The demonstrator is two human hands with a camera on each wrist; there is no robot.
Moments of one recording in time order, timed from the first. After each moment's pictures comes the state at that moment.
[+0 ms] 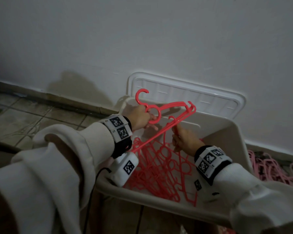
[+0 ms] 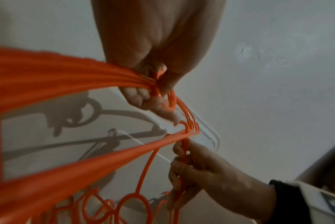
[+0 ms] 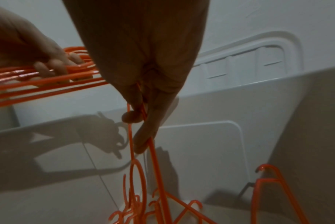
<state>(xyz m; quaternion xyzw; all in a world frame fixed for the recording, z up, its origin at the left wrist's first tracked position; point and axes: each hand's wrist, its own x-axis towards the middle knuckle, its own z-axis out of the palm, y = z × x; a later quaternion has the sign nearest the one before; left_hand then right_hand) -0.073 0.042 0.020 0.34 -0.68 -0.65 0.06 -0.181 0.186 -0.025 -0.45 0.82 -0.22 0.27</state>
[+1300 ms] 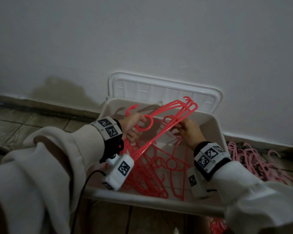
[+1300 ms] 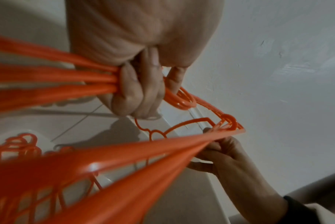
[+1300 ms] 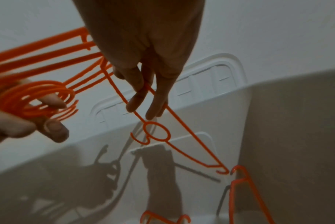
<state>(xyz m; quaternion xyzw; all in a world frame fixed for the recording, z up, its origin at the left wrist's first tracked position) -0.085 0.066 0.026 0.36 -0.58 -0.71 -0.21 -0.204 0.225 -0.006 -0.36 0.83 -0.39 0.16</state>
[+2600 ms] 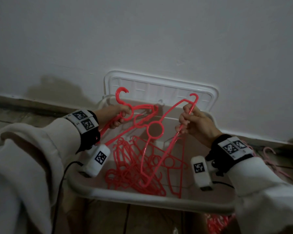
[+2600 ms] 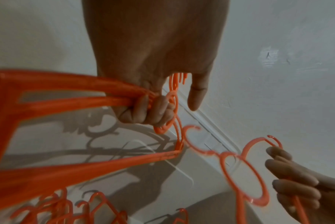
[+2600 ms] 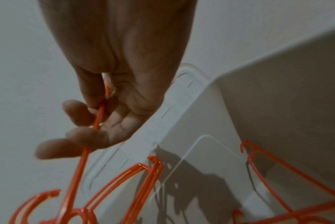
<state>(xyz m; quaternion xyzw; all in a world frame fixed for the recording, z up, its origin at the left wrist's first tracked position) -0.071 0.023 0.023 0.37 -0.70 -0.61 -0.06 -0.217 0.244 0.027 -0.22 0.58 -0.67 0.41</state>
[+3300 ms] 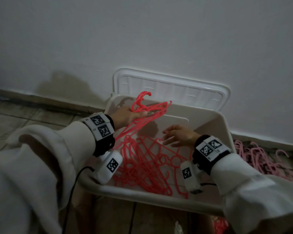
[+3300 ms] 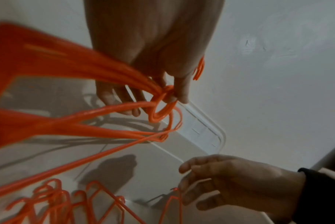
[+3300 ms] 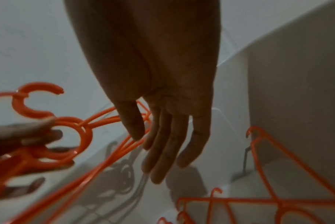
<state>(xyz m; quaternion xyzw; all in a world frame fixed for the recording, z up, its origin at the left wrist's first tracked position) -0.069 0.040 0.012 0.29 -0.76 -0.58 0.05 -0.198 0.198 -0.023 -0.20 0.77 -0.36 0.48</state>
